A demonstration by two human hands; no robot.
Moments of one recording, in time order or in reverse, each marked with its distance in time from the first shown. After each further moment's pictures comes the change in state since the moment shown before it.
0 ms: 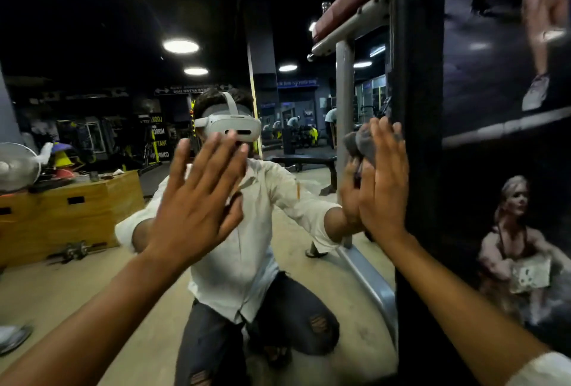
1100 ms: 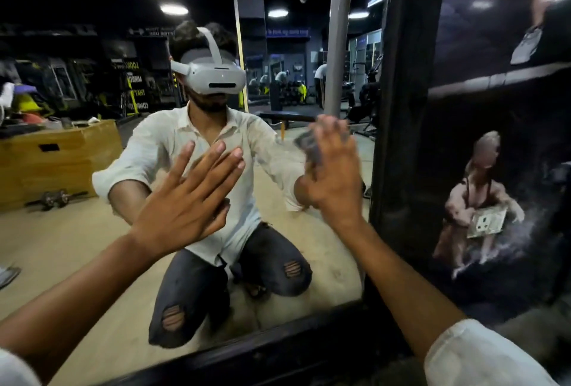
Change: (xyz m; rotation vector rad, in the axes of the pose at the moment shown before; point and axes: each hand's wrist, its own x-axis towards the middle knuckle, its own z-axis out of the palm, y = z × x) left_hand -0.079 0.029 0.006 0.039 -0.079 0.236; right_hand -0.078 -0.020 0.003 -0.108 -0.254 -0.139
